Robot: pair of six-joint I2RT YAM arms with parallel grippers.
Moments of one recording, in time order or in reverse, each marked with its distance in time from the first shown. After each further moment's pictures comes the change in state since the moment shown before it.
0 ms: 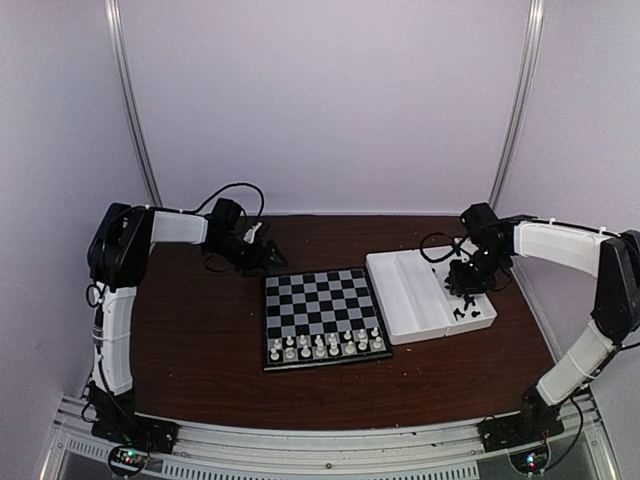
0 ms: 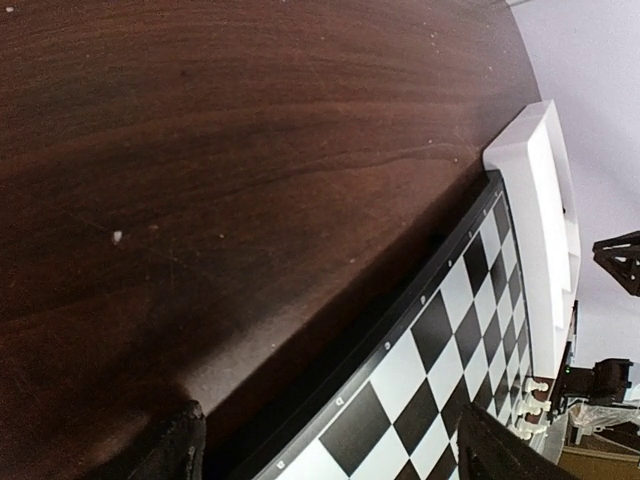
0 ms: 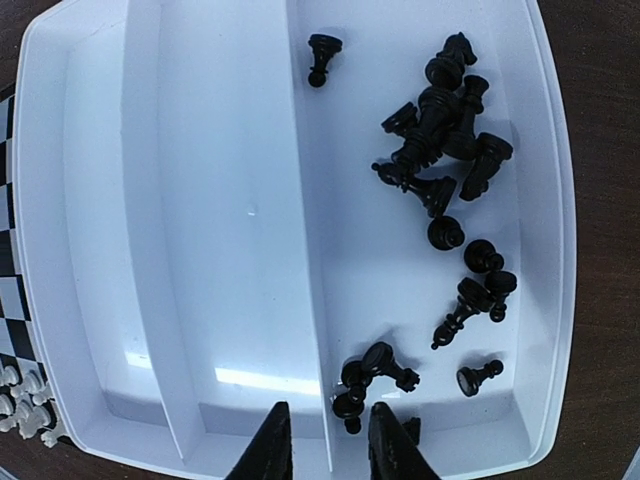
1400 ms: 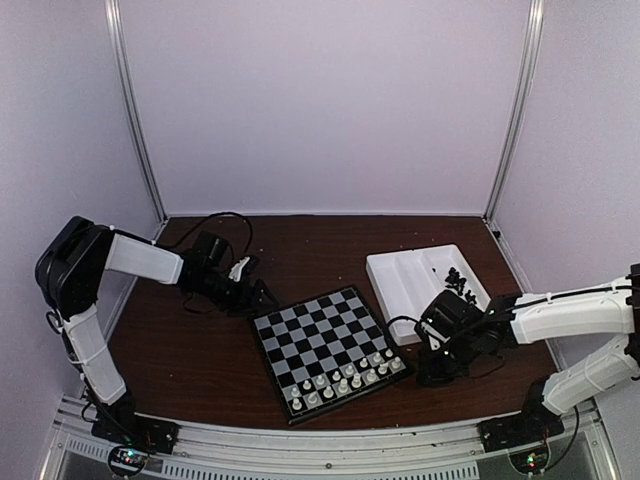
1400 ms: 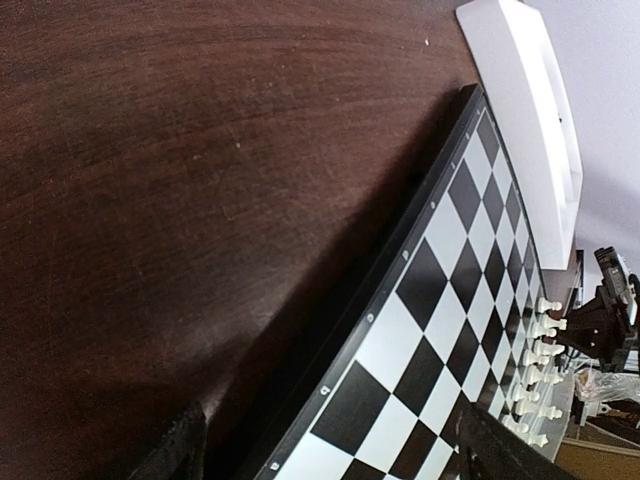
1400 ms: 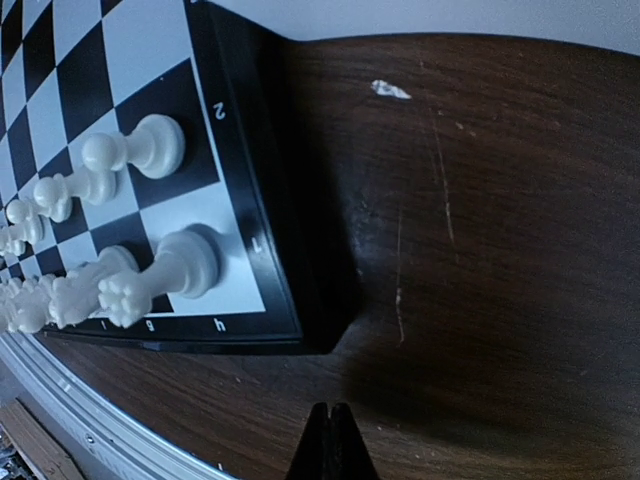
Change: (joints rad) left arm -0.090 -0.421 -0.649 0.253 -0.065 -0.081; right arm 0.605 -0.272 -0.493 0.207 -0.151 0.530
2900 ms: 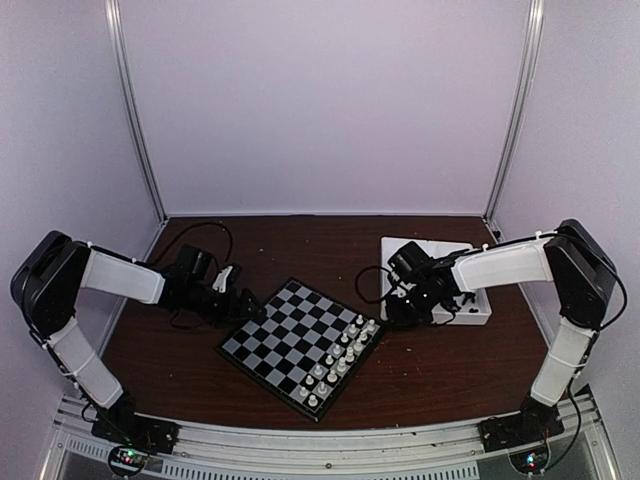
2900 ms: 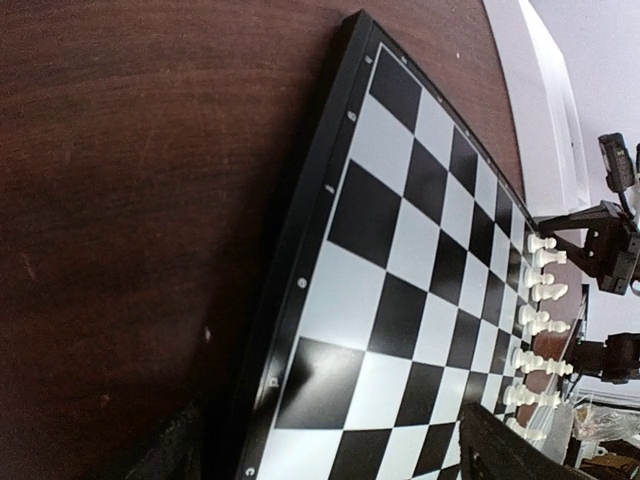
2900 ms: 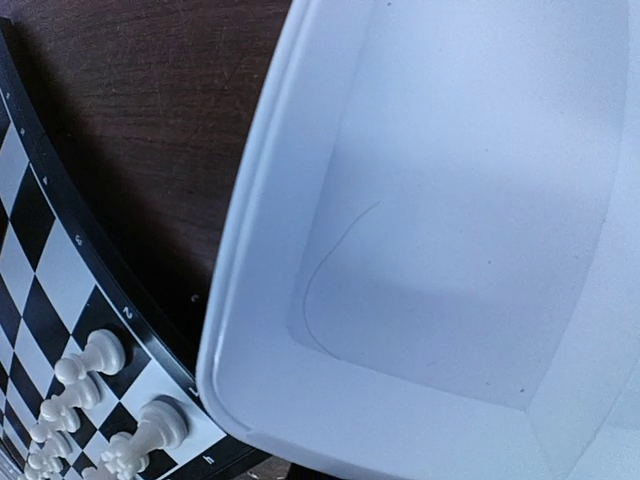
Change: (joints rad) left arm 0.001 -0.182 -0.231 0.117 -0.097 -0.125; right arm -0.199 0.483 0.429 0.123 0.138 -0.214
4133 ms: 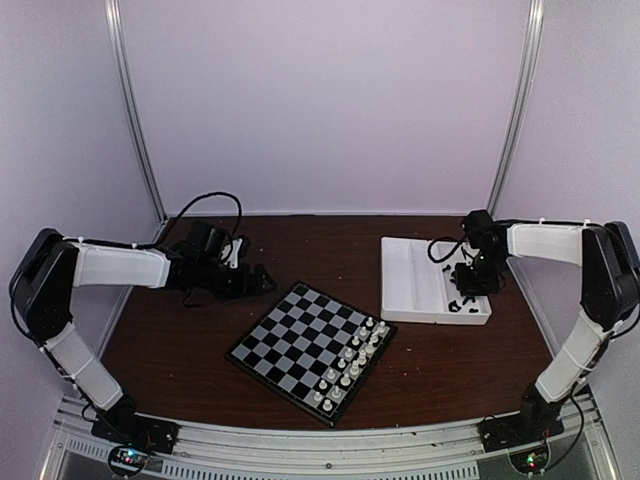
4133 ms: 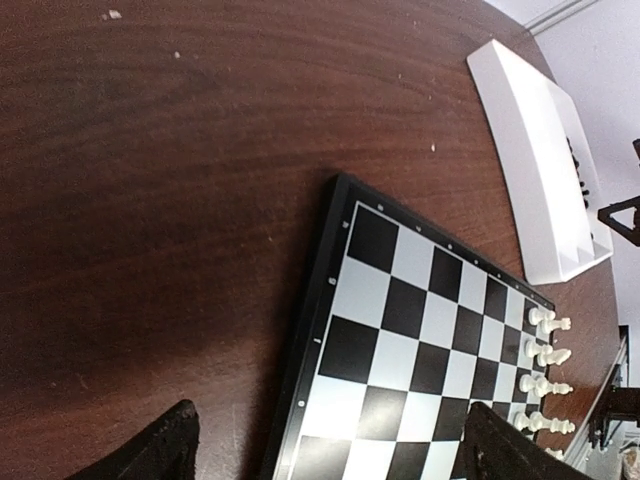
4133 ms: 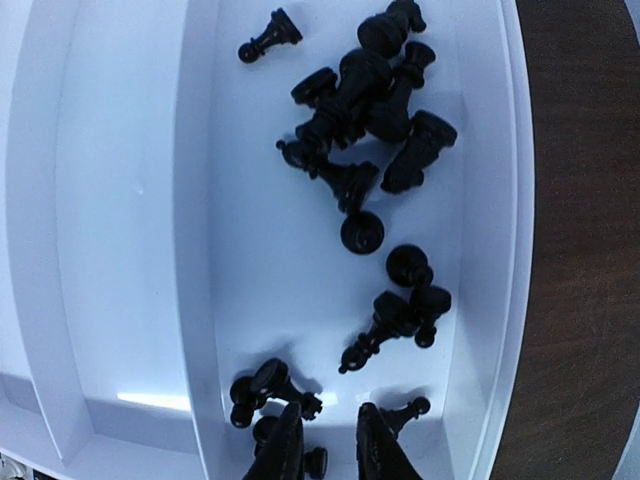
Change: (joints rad) left arm -0.096 -0.005 0.192 -0.091 -0.228 0.012; right arm -0.458 -0.132 0.042 -0.269 0.150 -0.249
